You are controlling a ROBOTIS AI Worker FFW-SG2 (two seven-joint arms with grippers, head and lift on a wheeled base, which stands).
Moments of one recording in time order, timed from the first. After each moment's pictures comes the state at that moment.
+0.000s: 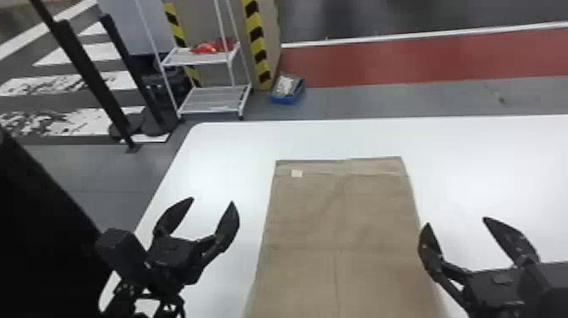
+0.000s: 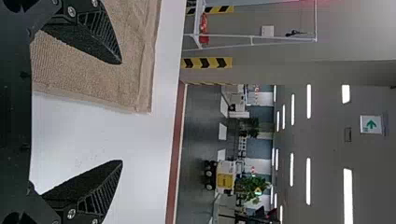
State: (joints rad) left arm 0.52 0.06 0.23 -2.04 0.24 0.06 -0.31; right arm 0.53 -0.07 0.15 -2.04 0.06 0.08 0.01
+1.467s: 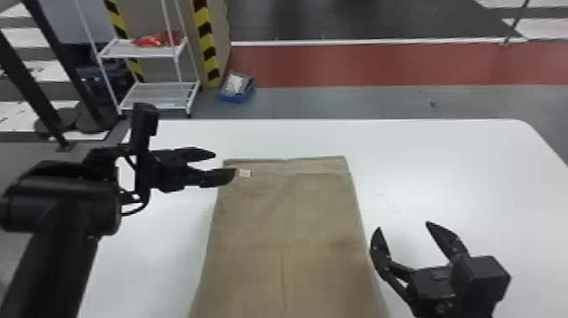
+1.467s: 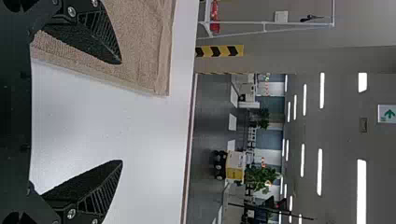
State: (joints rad) left arm -0.29 0.24 0.07 -1.47 -0.10 0.59 -1.02; right arm 0.53 -0.06 0.11 -2.00 0.06 0.07 0.01
